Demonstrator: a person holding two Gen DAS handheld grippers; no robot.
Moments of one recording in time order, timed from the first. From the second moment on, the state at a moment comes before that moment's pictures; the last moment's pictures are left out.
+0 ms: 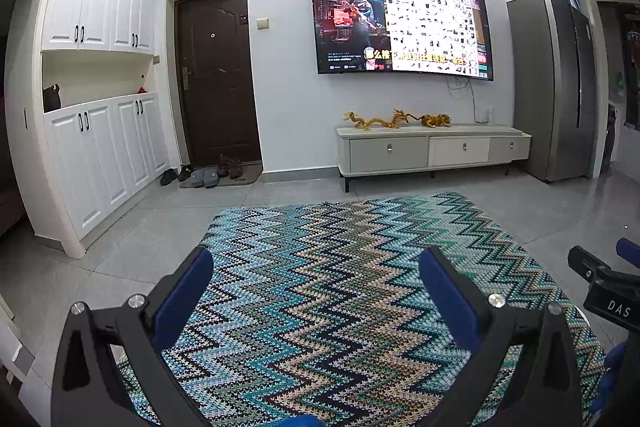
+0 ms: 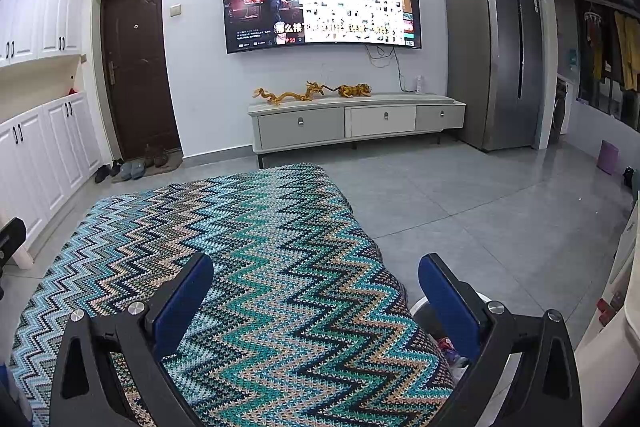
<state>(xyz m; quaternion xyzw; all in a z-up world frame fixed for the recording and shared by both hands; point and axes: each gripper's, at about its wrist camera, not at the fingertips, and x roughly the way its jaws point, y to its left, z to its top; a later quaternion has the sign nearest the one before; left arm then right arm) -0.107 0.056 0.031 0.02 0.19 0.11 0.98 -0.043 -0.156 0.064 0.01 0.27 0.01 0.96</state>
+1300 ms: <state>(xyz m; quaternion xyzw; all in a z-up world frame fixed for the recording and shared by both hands) -0.096 0.056 0.012 0.02 0.22 0.10 0.97 -0.041 -0.154 0.051 0.00 0.28 0.00 0.96</state>
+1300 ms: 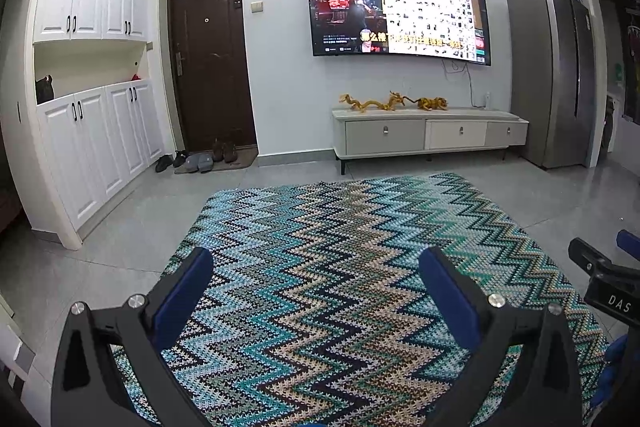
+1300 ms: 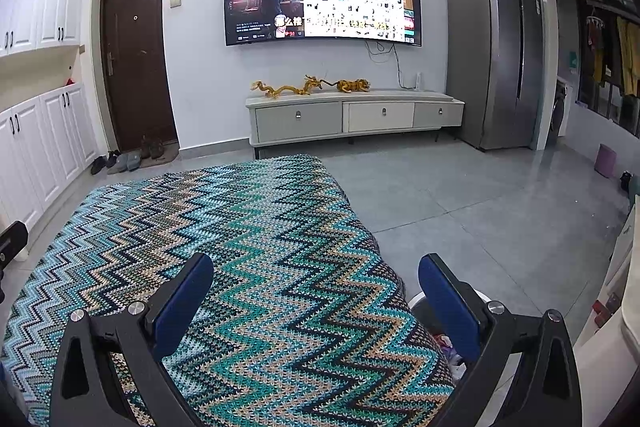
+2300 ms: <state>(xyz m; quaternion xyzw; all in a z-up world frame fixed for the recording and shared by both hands) -0.093 0.052 0.007 0.01 0.23 0.09 0.97 -0.041 -0.161 0.048 -0.02 0.27 -0.02 0.96</state>
